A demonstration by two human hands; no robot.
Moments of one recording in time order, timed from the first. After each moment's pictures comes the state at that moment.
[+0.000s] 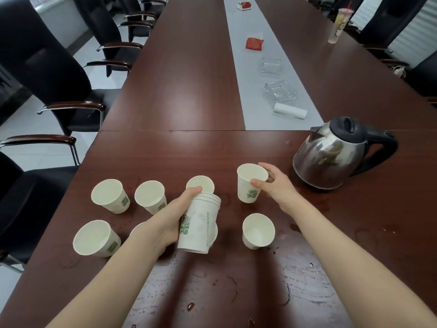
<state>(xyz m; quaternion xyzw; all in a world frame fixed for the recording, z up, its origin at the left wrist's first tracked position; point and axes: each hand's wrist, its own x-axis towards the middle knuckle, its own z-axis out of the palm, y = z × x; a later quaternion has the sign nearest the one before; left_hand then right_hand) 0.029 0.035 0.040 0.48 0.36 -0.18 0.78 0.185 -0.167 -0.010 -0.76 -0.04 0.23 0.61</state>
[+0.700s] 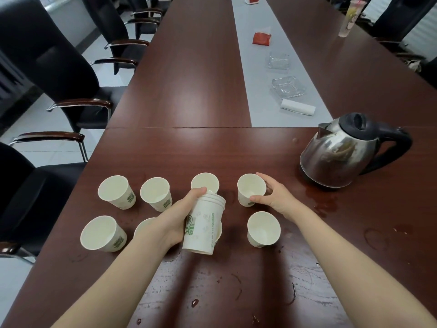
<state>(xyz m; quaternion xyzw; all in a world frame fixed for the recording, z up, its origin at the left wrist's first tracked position) 0.024 0.035 0.031 0.48 0.37 -0.18 0.77 0.182 -0.172 -0.050 -0.78 -0.11 0.31 0.53</state>
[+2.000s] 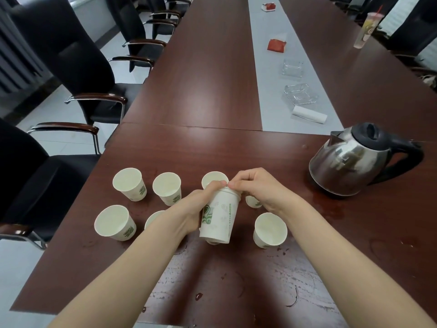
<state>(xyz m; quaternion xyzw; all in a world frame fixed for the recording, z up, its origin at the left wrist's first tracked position) 0.030 0.026 0.050 0.54 0.35 -0.15 0.75 0.126 -0.107 0.060 -0.71 -0.21 0.37 0.56</state>
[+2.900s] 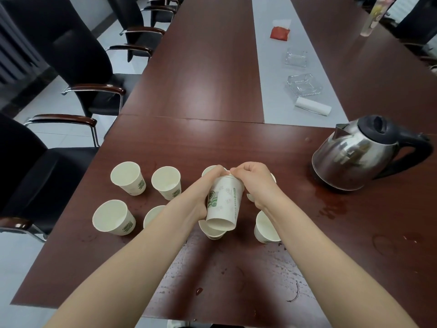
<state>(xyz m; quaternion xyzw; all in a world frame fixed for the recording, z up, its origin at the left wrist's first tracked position) 0.056 0.024 0.041 0.45 0.37 -0.17 0.80 0.119 -0.085 0.050 -0.78 -0.05 0.28 0.56</state>
